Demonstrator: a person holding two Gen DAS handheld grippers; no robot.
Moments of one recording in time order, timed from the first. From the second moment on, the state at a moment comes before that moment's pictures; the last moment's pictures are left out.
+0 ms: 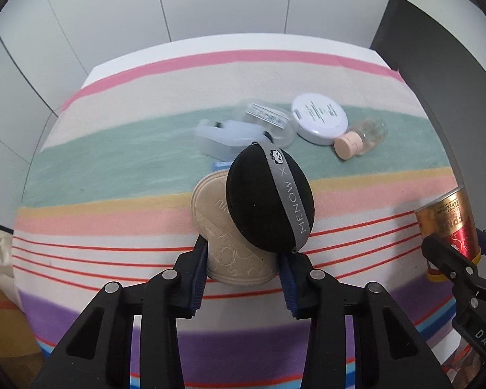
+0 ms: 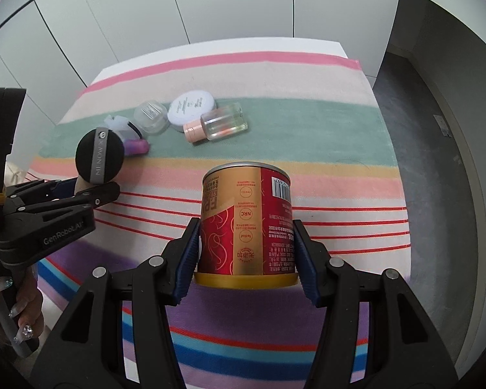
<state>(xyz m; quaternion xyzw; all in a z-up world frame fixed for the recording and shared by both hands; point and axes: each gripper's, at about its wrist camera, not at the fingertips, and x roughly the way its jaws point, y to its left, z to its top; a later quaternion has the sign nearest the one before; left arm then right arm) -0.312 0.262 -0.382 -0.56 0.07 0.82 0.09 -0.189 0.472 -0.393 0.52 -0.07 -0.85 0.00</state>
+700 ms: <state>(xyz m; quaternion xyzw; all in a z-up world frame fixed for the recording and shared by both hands) -0.278 0.263 -0.331 -0.42 0.35 0.83 -0.06 -0.175 0.439 -0.342 0.50 -0.06 -0.86 0.01</state>
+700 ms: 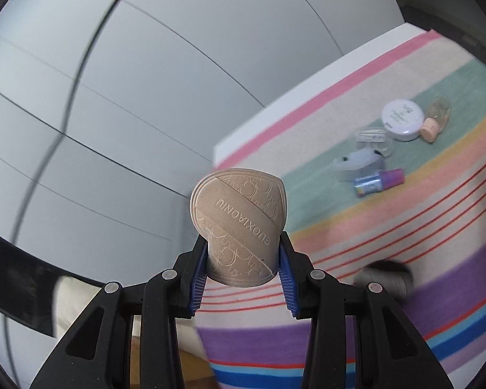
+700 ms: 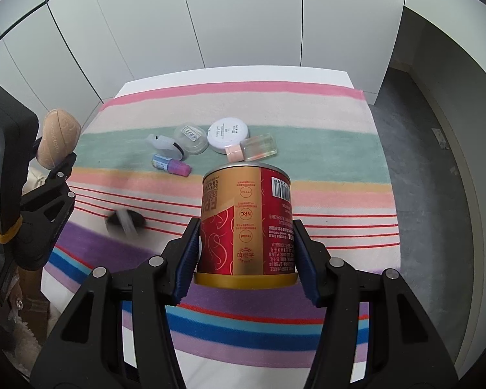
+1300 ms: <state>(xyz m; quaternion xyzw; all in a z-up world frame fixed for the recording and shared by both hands) -0.298 0.213 -0.242 -0.53 0.08 0.84 0.06 -0.171 0.439 -0.273 0.48 -0.06 -0.87 -0.01</state>
